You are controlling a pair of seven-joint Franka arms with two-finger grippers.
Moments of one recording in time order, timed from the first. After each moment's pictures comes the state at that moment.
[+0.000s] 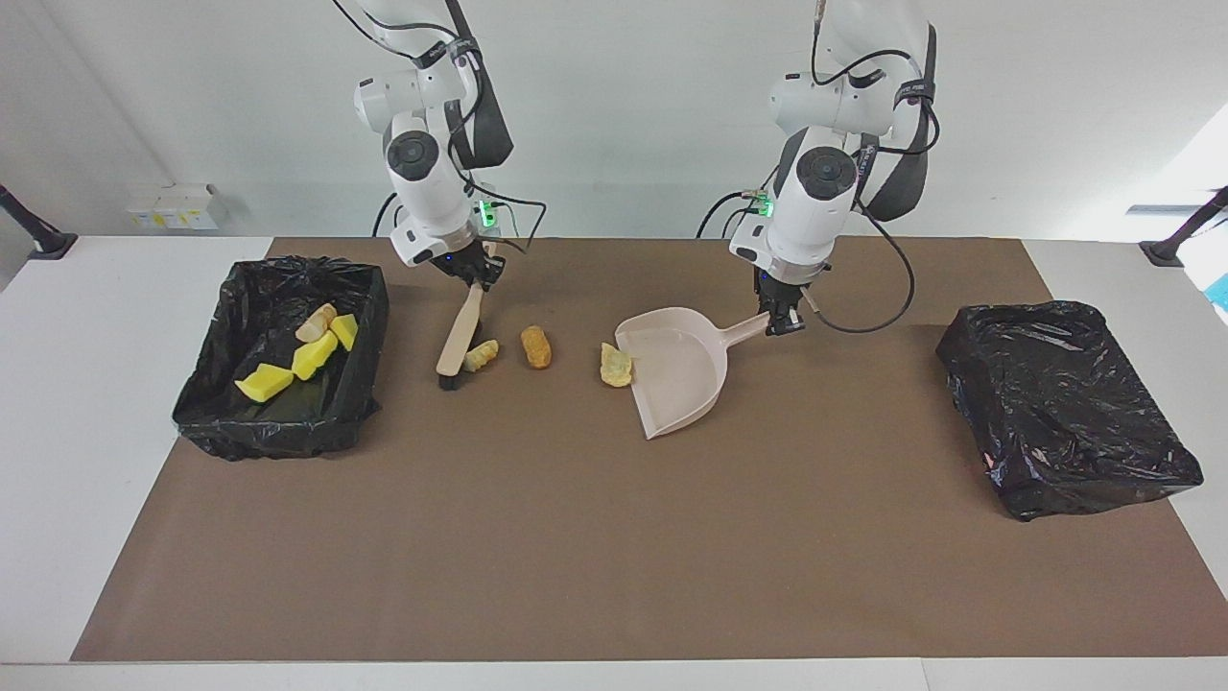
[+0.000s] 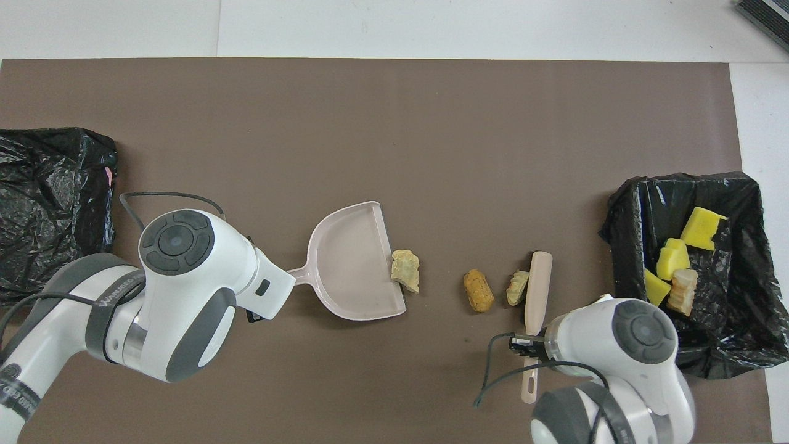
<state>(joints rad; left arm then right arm) -0.26 -0.04 -0.19 -2.20 -0.02 2.06 0.93 0.34 -0.27 0.02 -2.61 0.13 2.16 0.50</state>
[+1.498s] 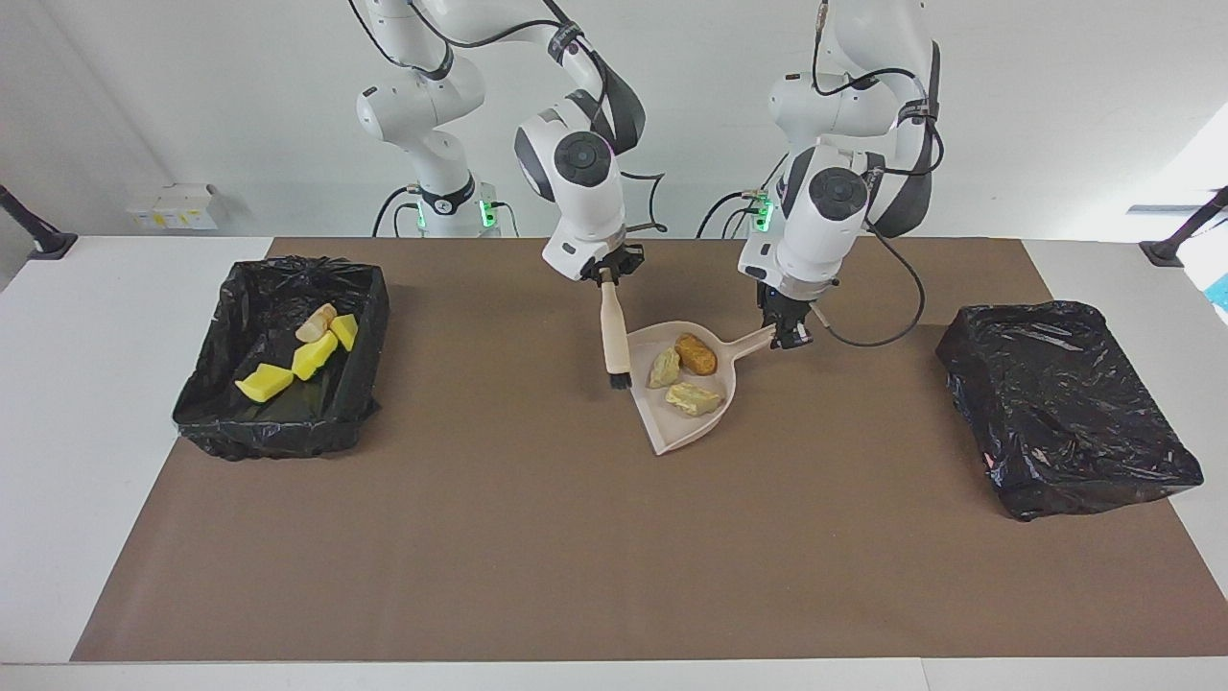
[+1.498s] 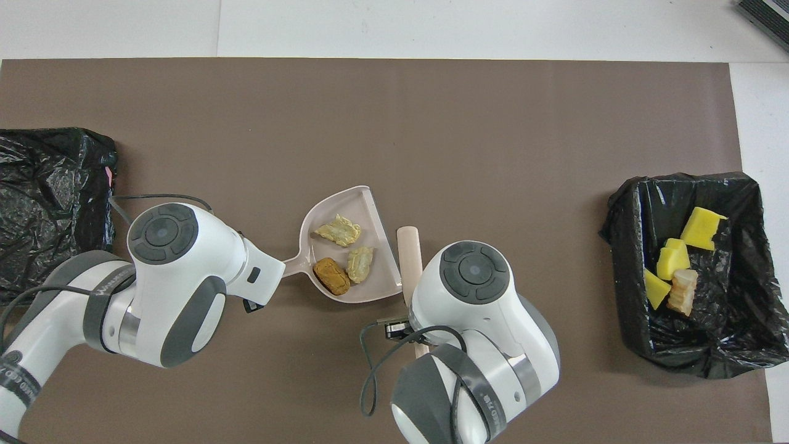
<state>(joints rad) -0.22 0.00 -0.17 -2.22 -0.05 2.12 0.89 0.59 0.05 0.03 -2.06 0.25 1.94 0.43</state>
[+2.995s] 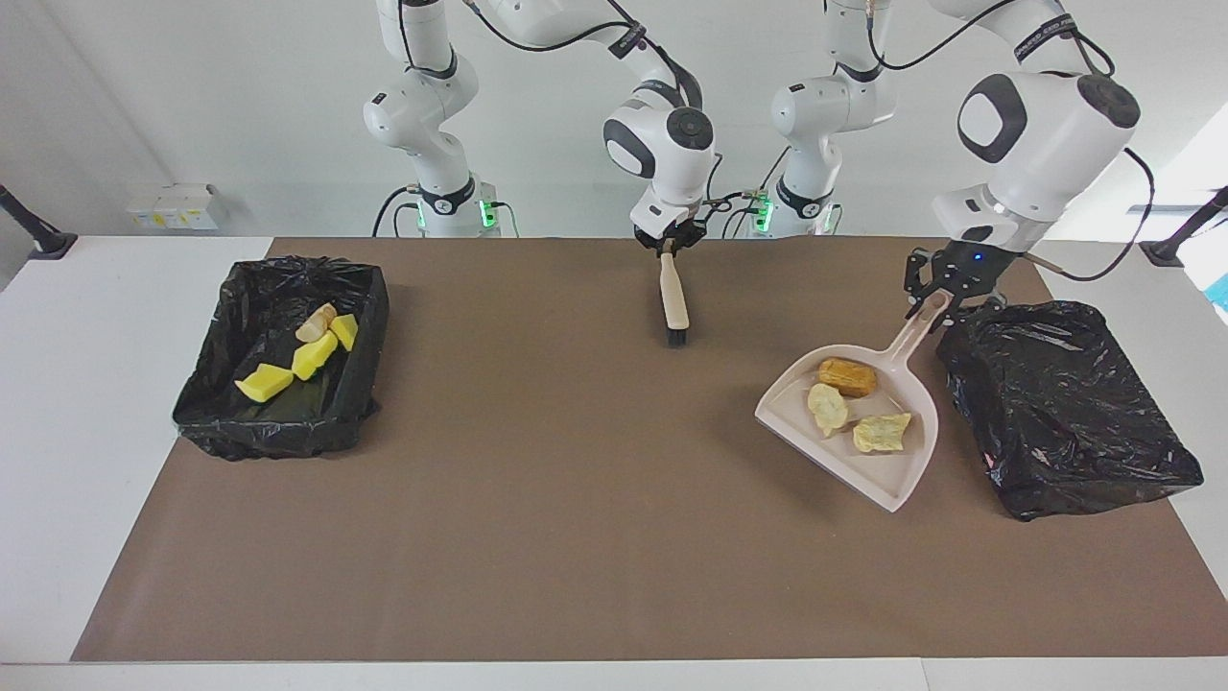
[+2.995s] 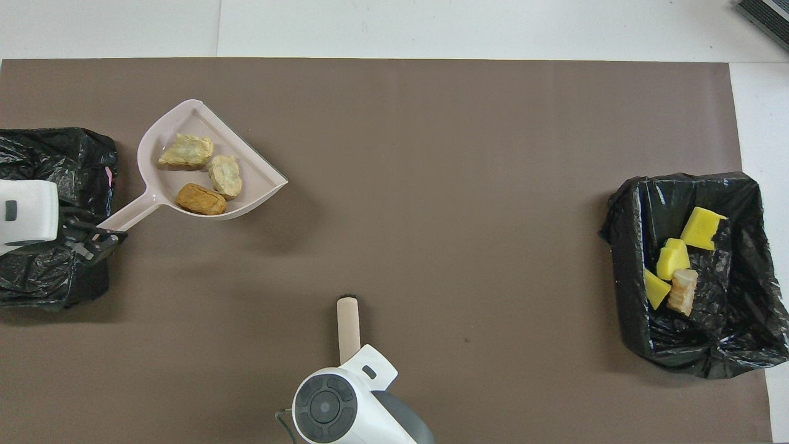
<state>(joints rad) 0.20 -0.12 -0.15 -2.01 -0.19 1.95 0.88 0.94 0.17 0.05 -2.10 0.22 2.13 0.84</state>
